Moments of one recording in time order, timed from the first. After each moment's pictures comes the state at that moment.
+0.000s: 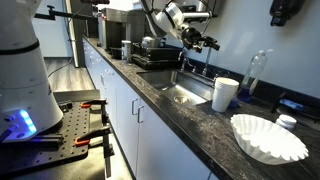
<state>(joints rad) 0.18 0.54 0.16 -1.69 -1.24 1.44 -0.69</state>
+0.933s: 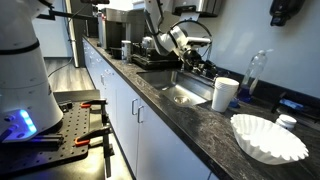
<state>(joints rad) 0.18 0.81 0.14 -1.50 -1.24 1.44 -0.74</state>
